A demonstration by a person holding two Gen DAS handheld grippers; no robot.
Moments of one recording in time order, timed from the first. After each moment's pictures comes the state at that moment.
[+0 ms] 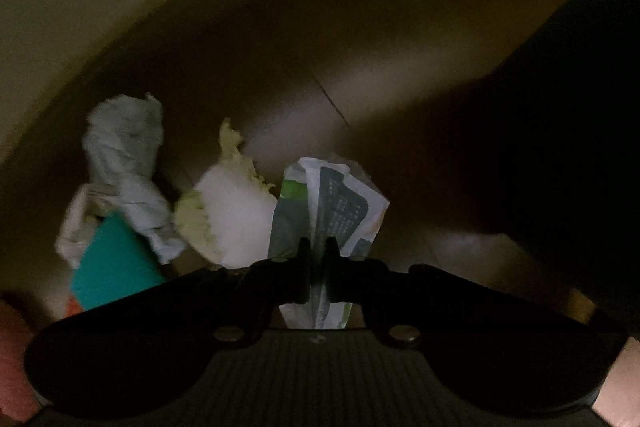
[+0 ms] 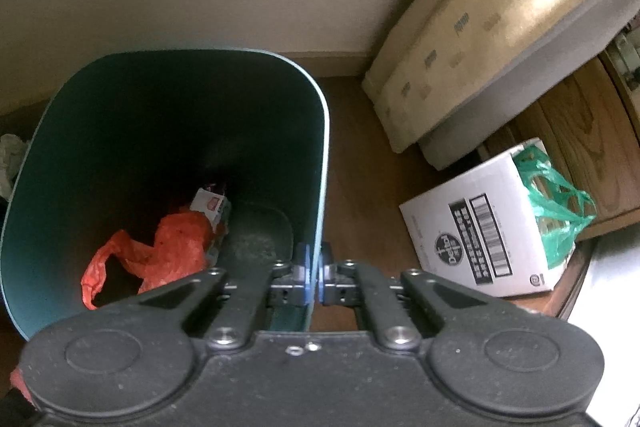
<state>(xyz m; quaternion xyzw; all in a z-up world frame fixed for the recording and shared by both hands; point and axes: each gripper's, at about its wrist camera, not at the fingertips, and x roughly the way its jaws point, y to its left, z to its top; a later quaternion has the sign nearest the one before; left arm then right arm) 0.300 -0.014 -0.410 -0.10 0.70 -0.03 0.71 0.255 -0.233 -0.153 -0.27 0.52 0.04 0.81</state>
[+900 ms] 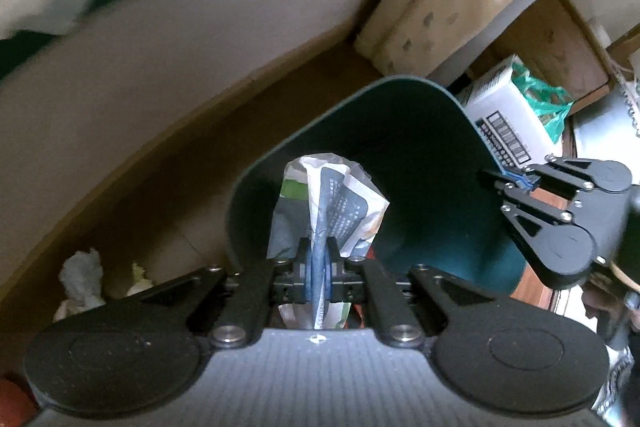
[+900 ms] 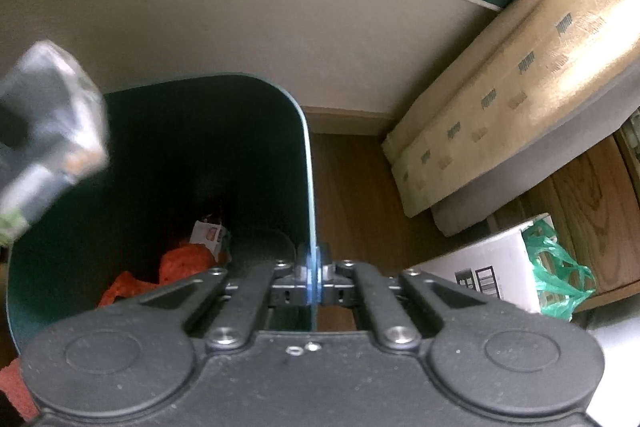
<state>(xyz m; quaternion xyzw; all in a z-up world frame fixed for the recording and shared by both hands) 0.342 -0.076 -0.215 -0.13 0.58 -0.17 0.79 0.264 -0.215 -0.154 -0.31 0.46 0.09 0.83</state>
